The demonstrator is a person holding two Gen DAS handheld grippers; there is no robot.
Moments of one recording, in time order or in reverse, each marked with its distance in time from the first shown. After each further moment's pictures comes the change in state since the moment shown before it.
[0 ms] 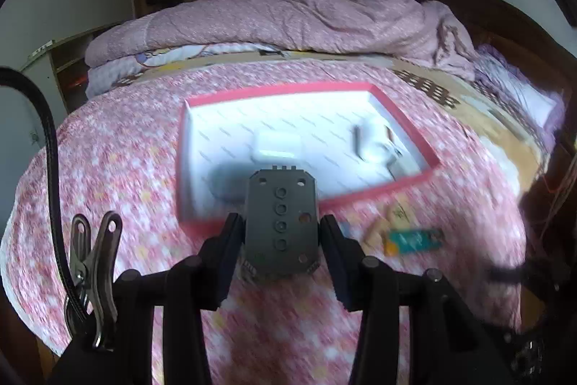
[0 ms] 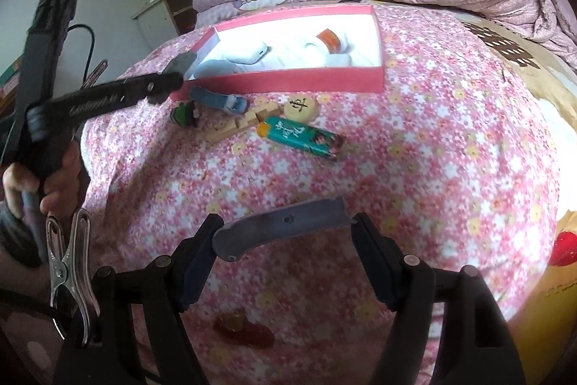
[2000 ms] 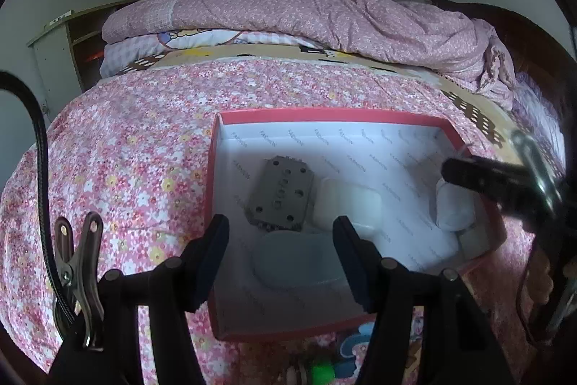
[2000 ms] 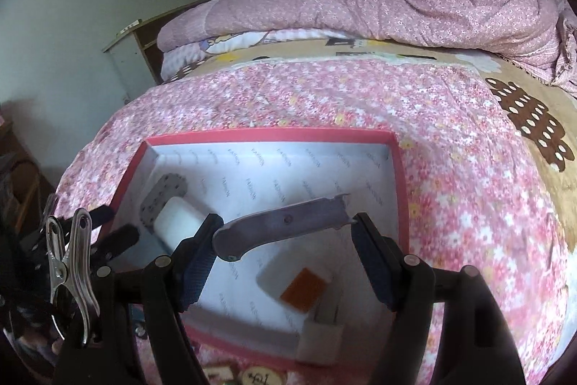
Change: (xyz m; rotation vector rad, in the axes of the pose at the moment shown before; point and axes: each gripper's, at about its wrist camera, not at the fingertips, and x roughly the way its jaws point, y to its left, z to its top) left arm 0.069 0.047 0.048 -0.123 0.044 0.058; right arm 0.097 -0.034 0.198 0.039 -0.065 -0.055
